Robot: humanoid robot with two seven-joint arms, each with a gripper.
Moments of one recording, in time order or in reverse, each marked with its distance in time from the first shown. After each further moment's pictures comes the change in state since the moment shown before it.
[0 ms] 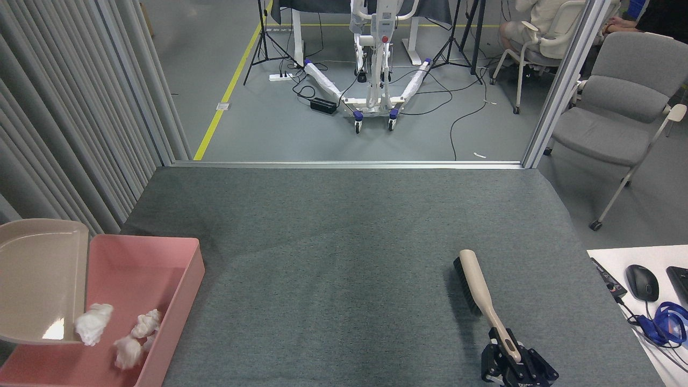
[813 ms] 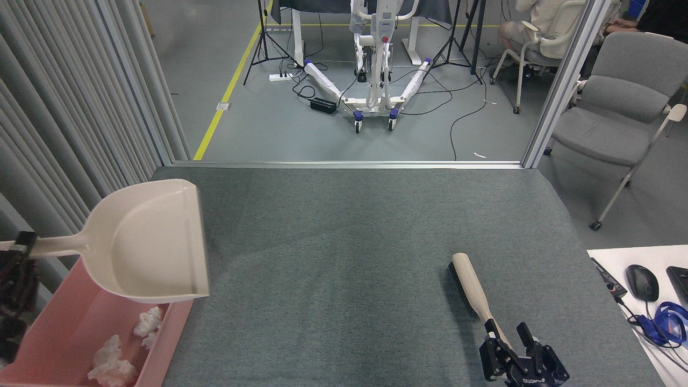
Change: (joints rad) left arm -0.099 -0.222 -0.238 -0.388 0.469 0.207 -0.010; right arm 0.039 0.009 -0.024 -0.111 -0.002 0.014 -0.041
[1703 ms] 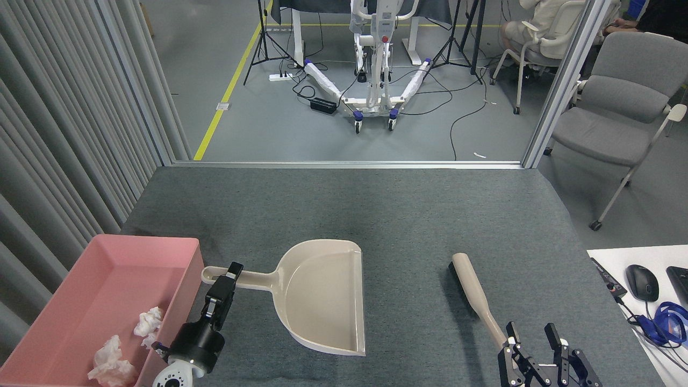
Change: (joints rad) left arm -0.179 -0.438 -0.331 0.114 -0.429 0.139 0.054; right arm 0.121 0.069 -0.123 -0.196 0.249 0.007 -0.003
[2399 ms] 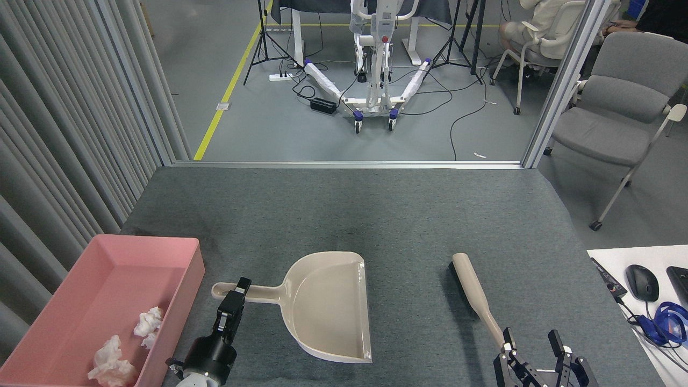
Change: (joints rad) left arm -0.011 -0.083 0.009 0.170 -0.033 -0.105 0.002; right arm 0.020 0.049 -0.021 -0.010 0.058 -0.001 0.003
